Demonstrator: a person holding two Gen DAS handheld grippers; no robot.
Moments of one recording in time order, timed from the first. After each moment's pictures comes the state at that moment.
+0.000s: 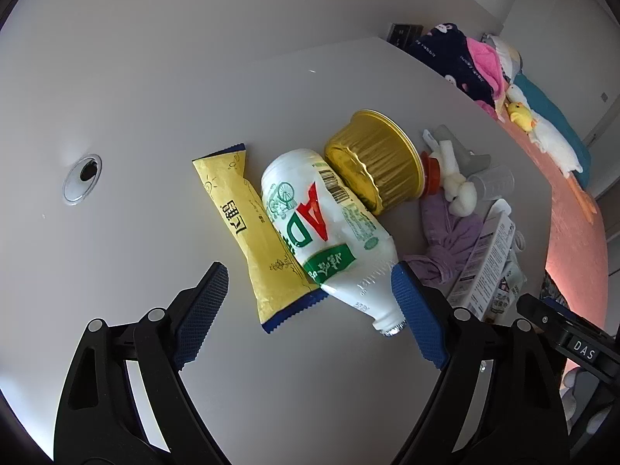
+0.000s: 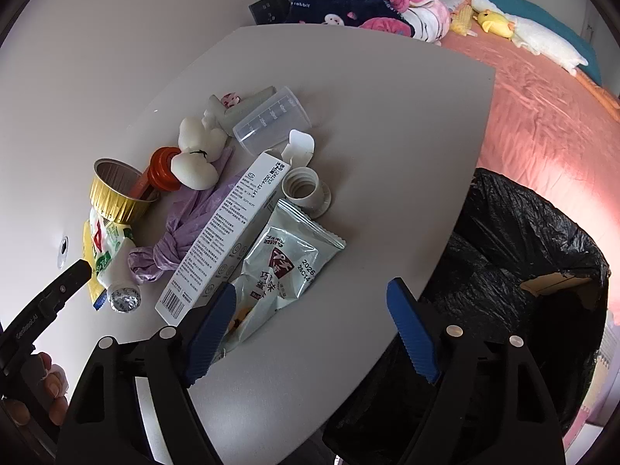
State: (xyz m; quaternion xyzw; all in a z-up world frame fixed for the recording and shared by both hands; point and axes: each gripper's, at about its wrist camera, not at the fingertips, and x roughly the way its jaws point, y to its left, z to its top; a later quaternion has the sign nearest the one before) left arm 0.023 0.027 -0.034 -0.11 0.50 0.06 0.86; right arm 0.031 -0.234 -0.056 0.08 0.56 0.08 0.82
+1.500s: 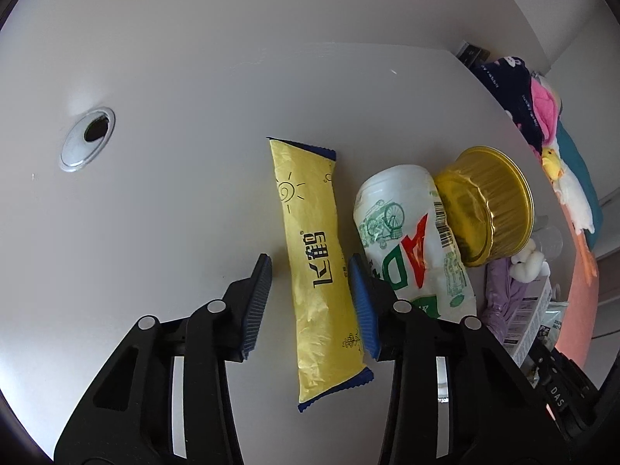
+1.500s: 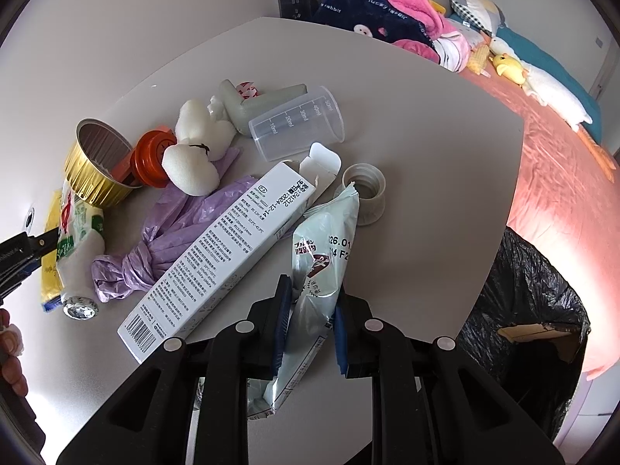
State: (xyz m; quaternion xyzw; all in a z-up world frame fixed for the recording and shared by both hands) left arm 0.039 0.086 -0.068 -0.20 0.51 0.12 0.83; right arm 0.049 -0.194 -0.071 -0.01 0.54 0.08 0.84
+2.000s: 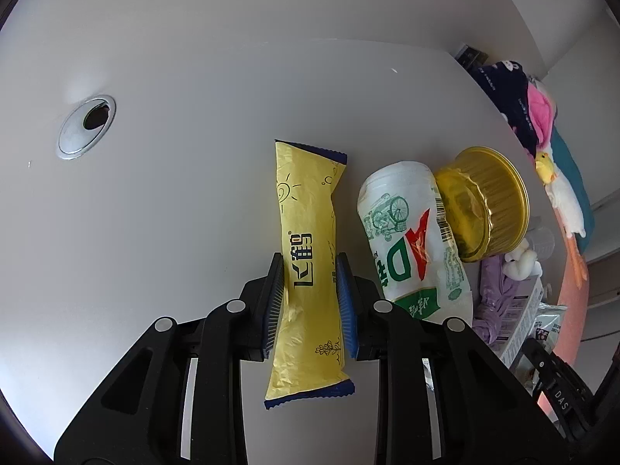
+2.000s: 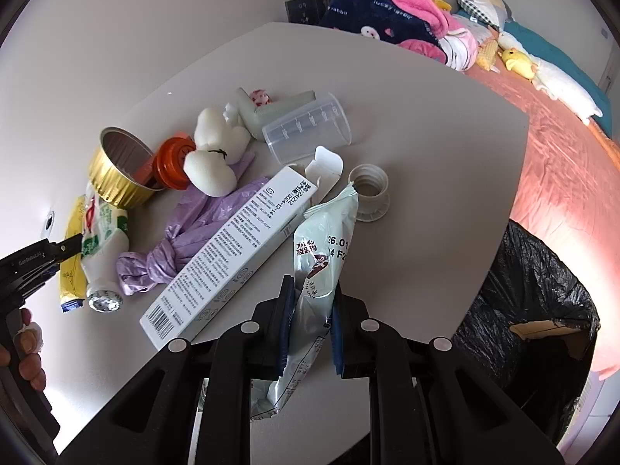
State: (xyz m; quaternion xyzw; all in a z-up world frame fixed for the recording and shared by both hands) left arm 0.034 0.096 -0.068 -0.23 0.51 0.10 0.82; right arm 0.044 -0.203 -0.059 0.01 0.53 0.11 0.84
